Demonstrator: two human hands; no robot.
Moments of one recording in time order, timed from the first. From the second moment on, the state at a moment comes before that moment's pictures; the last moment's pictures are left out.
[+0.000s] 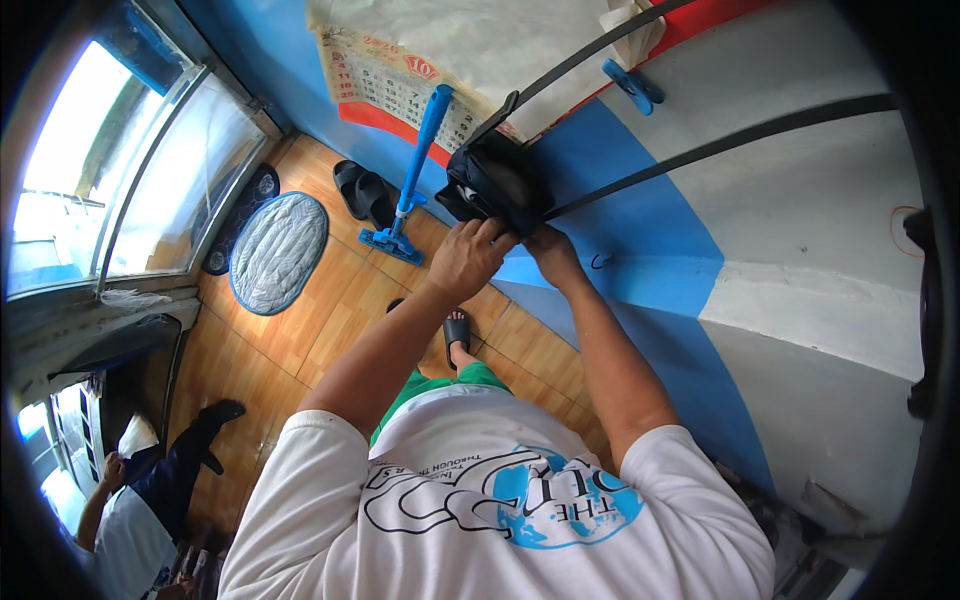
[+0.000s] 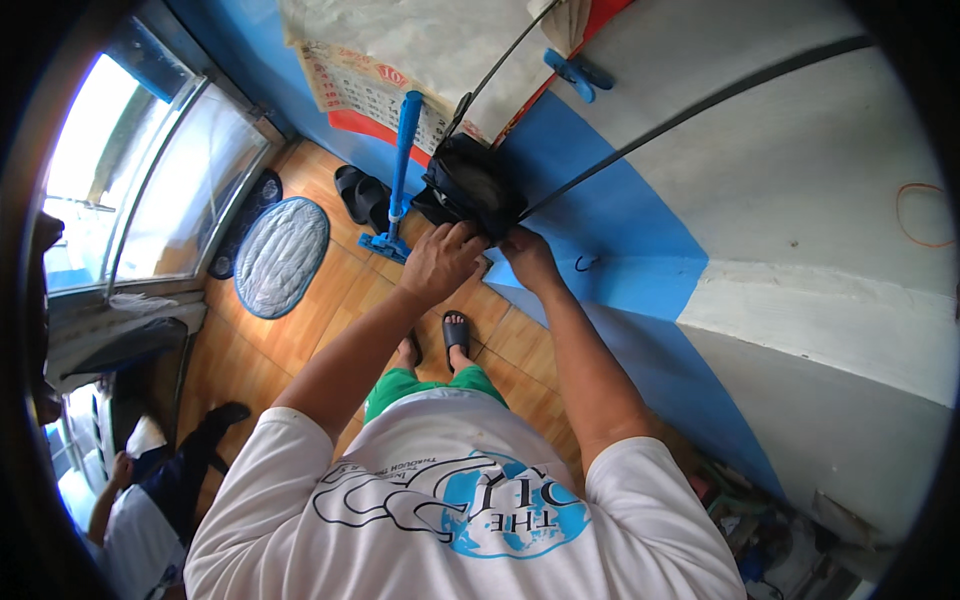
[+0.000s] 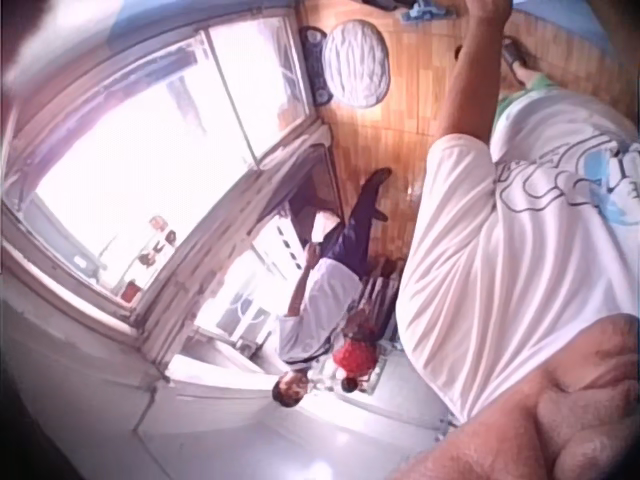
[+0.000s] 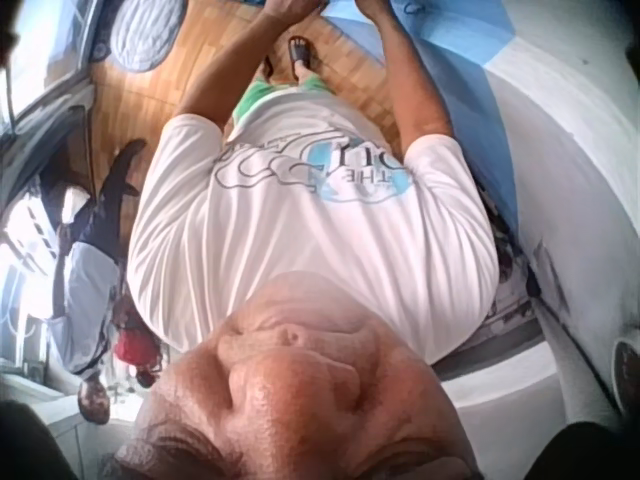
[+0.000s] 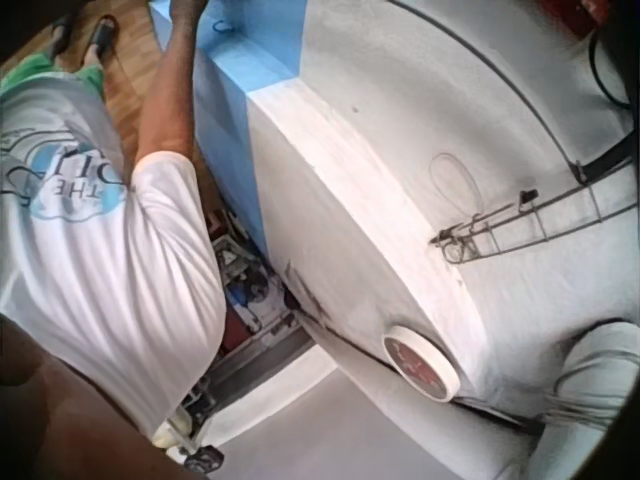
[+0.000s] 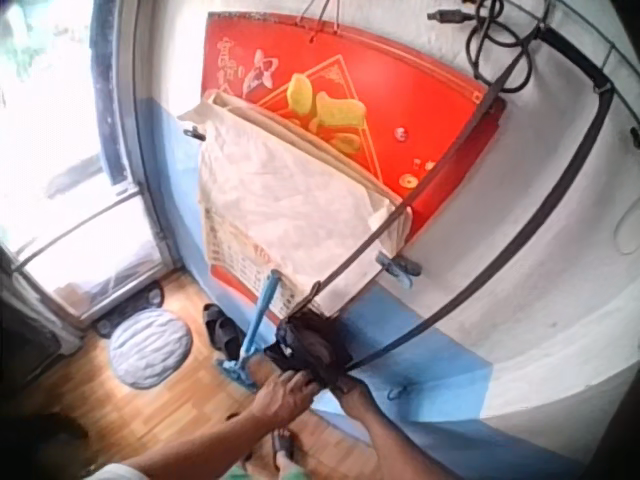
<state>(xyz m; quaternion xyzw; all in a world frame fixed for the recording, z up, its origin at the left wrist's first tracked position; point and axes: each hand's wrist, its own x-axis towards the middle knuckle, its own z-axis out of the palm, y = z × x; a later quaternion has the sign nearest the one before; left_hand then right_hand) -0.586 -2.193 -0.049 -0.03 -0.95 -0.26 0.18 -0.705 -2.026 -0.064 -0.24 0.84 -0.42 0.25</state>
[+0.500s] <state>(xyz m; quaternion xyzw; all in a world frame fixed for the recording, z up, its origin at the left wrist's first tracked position) -0.602 -2.191 -0.035 -0.07 -0.96 -0.16 0.21 -0.707 -2.034 -0.036 -0.05 0.71 -0.52 0.48</state>
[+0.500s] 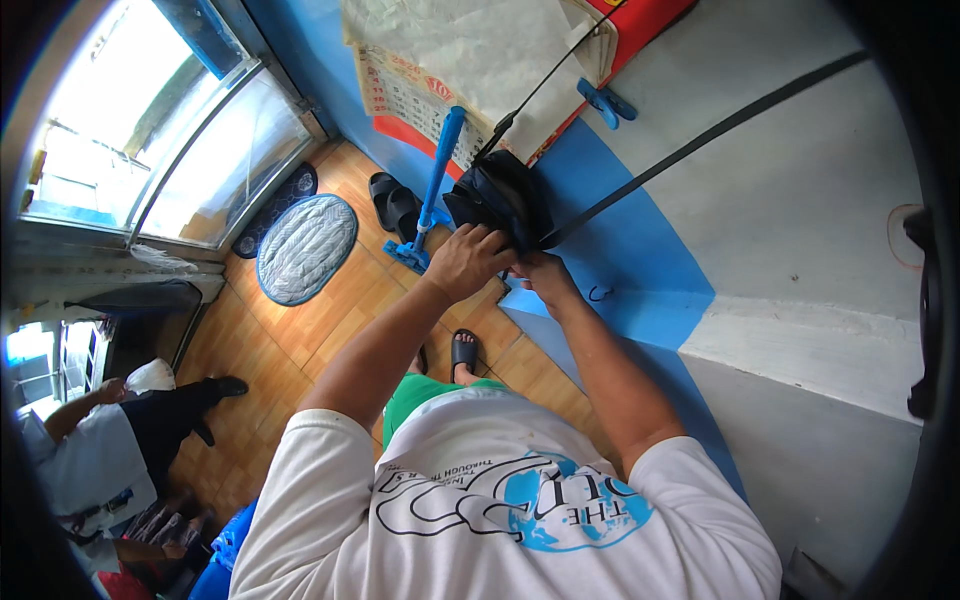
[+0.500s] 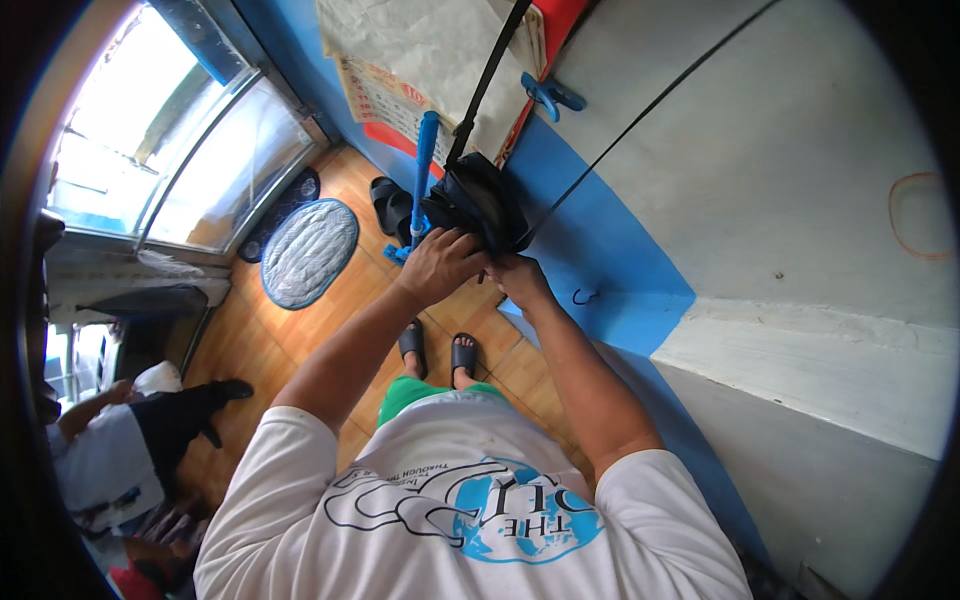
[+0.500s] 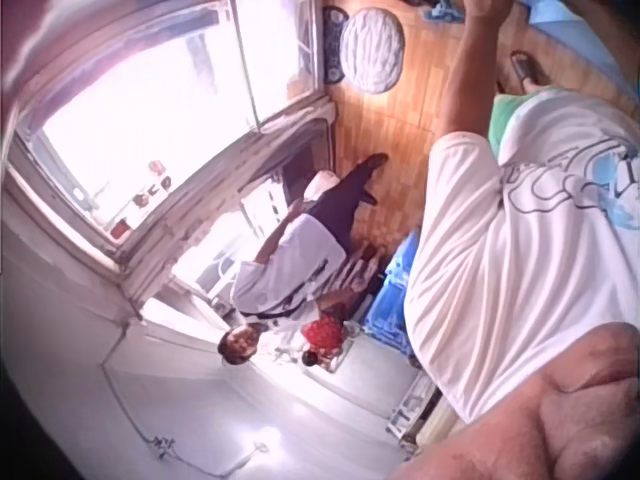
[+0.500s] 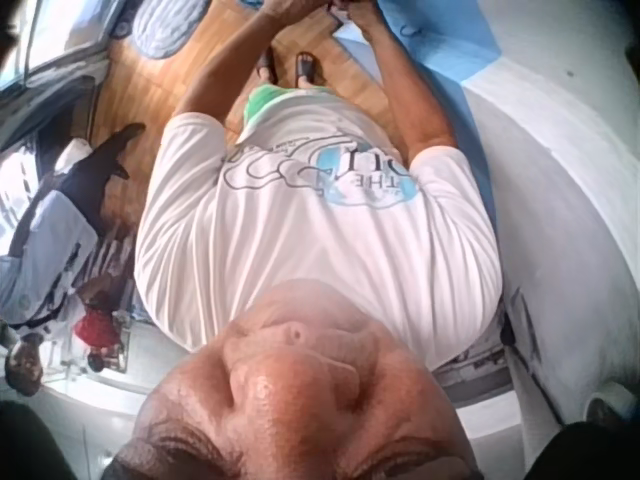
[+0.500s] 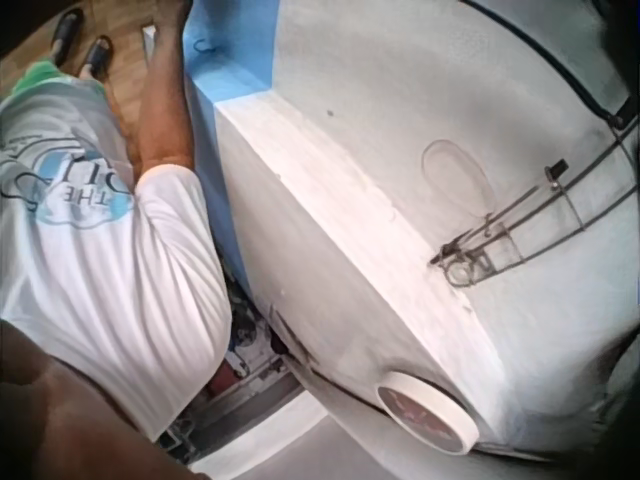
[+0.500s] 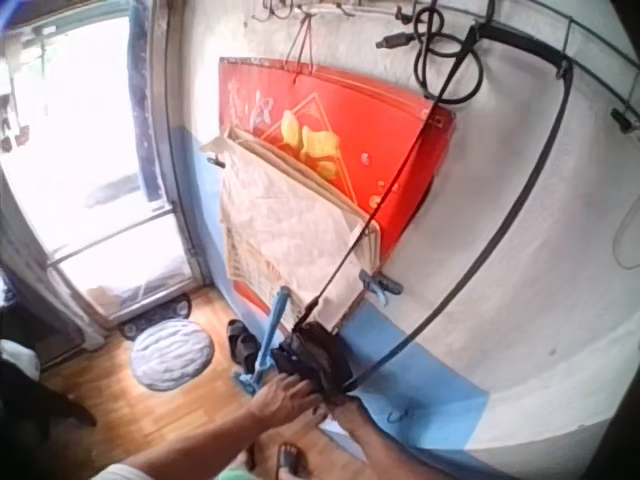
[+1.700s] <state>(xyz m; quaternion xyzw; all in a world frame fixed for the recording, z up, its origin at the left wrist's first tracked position) -0.602 -2.194 -0.038 0.05 -0.98 -0.16 0.13 -0.708 -2.055 -0.096 -0.18 0.75 -0.53 0.36</state>
